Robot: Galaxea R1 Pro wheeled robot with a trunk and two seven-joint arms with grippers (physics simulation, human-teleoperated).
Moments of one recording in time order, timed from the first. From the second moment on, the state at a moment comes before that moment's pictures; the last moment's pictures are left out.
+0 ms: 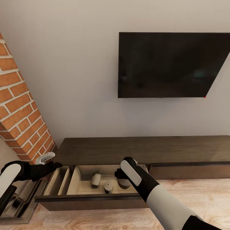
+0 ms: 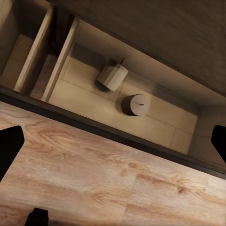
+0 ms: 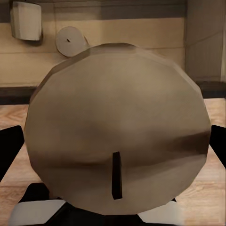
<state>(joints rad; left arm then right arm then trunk) -0.39 0.45 -0.01 -1.54 1.46 0.99 0.81 -0.77 0.16 0.62 -0.82 -1.07 0.82 -0.90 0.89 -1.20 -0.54</state>
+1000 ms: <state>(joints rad) -0.39 0.45 -0.01 -1.54 1.45 0.99 0.81 -0.77 0.16 0.62 -0.74 -0.97 0.69 -0.87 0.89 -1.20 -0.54</state>
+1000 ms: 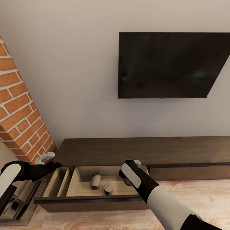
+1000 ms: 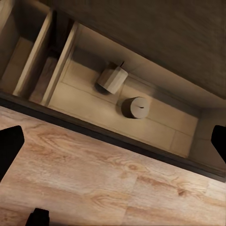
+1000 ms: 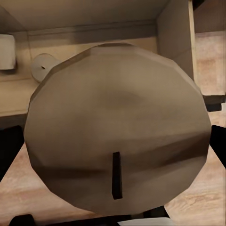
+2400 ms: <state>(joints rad) -0.39 0.45 -0.01 -1.54 1.46 0.99 0.81 -0.77 0.16 0.61 -0.73 -0.99 0.70 -0.87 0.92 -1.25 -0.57</state>
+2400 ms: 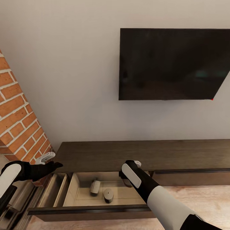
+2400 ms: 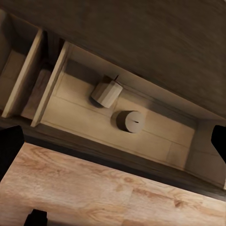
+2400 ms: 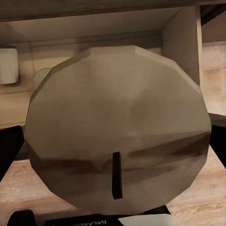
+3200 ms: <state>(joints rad) -0.39 0.44 -0.02 -1.55 1.46 0.99 0.81 -0.77 0.16 0.61 -0.73 -1.00 0.71 -0.87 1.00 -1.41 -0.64</state>
